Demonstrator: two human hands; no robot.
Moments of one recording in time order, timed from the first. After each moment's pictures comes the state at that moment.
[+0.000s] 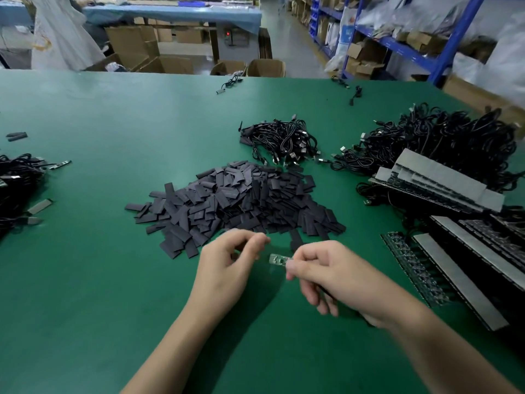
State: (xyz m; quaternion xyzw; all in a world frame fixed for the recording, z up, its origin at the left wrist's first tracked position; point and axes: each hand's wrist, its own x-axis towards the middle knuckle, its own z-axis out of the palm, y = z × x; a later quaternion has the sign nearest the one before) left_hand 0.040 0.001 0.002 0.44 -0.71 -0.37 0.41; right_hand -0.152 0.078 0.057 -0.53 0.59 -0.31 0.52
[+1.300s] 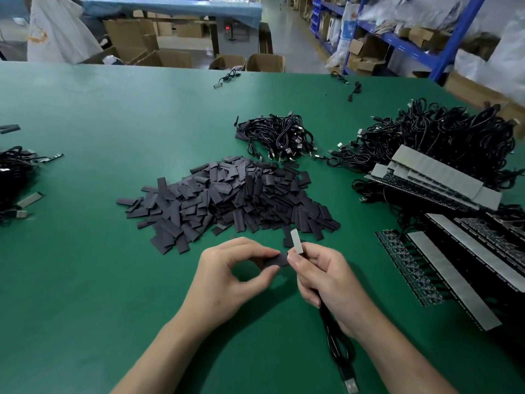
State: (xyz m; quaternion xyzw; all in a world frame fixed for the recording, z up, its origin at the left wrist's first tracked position) left_hand 0.039 0.015 0.002 0.32 -0.79 -0.33 0.41; right_hand -0.153 0.079 -0.003 -0.48 0.51 -0.51 0.50
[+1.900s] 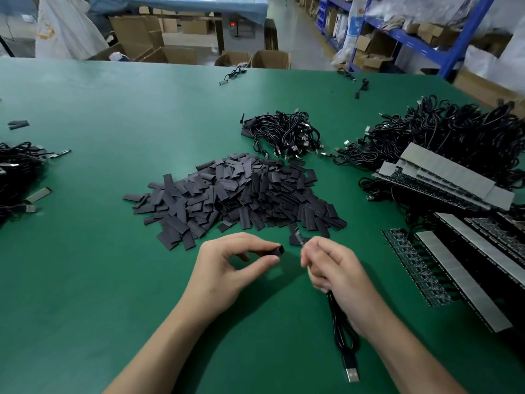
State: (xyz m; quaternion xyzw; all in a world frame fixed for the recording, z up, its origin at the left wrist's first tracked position) left_hand 0.046 0.005 -0.006 0.33 -0.76 -0.39 0.41; right_hand -0.157 0.081 0.002 -0.49 0.54 -0.50 0.47
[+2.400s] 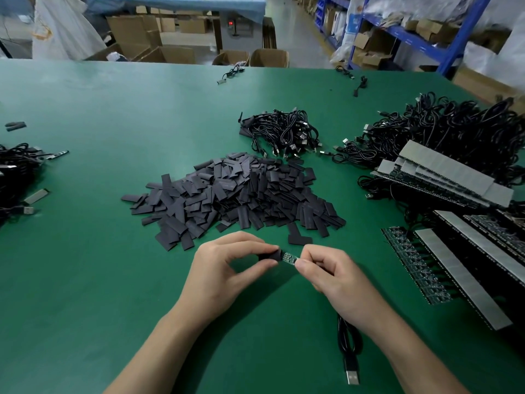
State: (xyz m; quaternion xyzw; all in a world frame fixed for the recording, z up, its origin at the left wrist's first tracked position) left_hand 0.049 0.007 -0.002 0.33 -0.81 -0.29 0.40; right_hand -0.160 0.086 0.010 -0.60 0.56 -0.41 0.39
